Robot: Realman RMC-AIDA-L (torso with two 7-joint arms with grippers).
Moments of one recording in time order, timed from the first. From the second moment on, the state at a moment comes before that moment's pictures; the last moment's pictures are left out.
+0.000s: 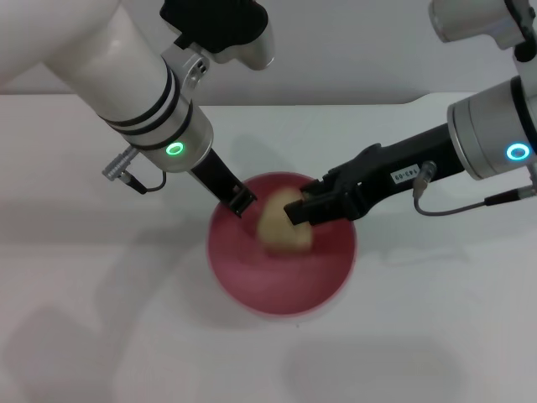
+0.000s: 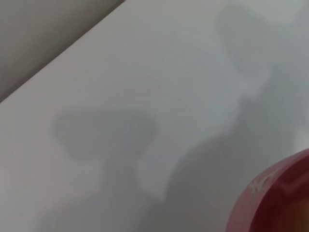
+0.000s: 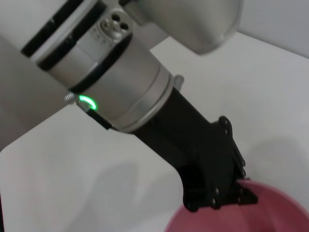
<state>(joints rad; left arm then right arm) -0.83 -2.06 1.63 1.21 2.59 1.43 -2.85 0.59 2.07 1.81 1.36 -2.09 1.54 -0.69</state>
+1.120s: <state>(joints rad) -0.39 -2.06 1.75 1.58 2.75 0.89 -2.73 0.46 2.03 2.20 1.30 -2.34 1.66 -0.54</state>
